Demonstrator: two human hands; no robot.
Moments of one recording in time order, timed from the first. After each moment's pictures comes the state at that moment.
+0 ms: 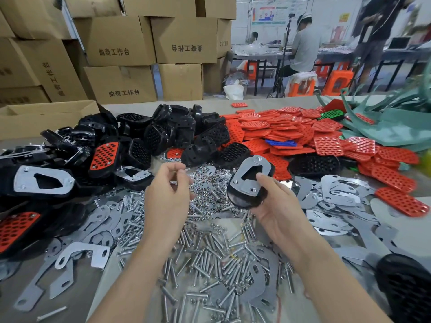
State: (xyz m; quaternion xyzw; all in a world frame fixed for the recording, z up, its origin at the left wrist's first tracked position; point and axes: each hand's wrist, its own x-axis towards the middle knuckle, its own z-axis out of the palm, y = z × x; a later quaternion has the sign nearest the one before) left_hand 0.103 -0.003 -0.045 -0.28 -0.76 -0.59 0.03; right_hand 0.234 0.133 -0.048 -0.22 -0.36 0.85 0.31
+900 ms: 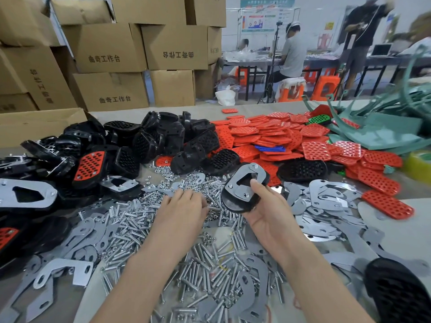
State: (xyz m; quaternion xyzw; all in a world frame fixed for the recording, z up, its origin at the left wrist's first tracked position) left_hand 0.104 0.018 -0.065 -0.49 -0.86 -0.11 0.08; right_hand 0.232 0.147 -0.059 -0.24 -0.33 0.85 0.33
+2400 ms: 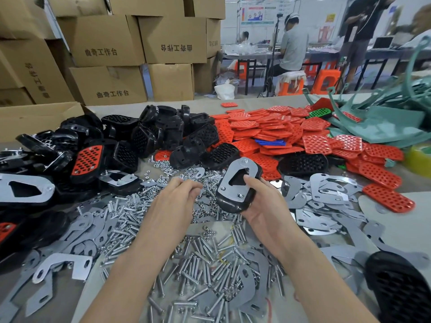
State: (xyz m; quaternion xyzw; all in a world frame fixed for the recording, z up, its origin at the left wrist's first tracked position) left_hand 0.108 0.005 -0.050 -0.44 -0.85 -0.30 0.05; right_hand 0.235 0.135 -0.048 -0.27 -0.37 0.84 0.29
